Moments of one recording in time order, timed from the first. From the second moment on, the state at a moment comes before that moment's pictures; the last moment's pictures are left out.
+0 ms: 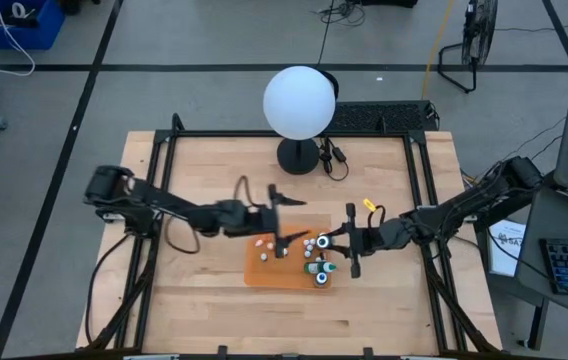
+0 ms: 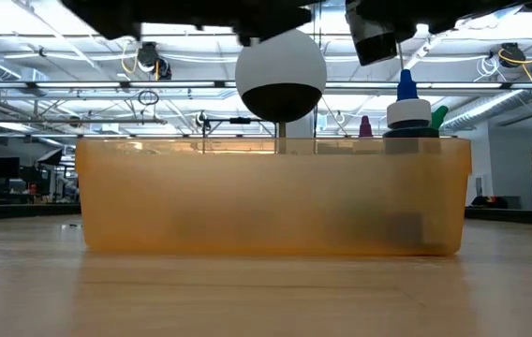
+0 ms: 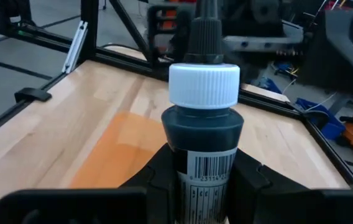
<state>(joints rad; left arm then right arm) -0.17 1.68 0.89 0.87 -0.24 0.27 0.40 1.19 0.59 0.39 0.39 -0.17</state>
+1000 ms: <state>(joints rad) -0.17 1.75 1.02 0.75 0.05 0.23 0.36 1.19 0.59 0.45 0.31 -0.20</state>
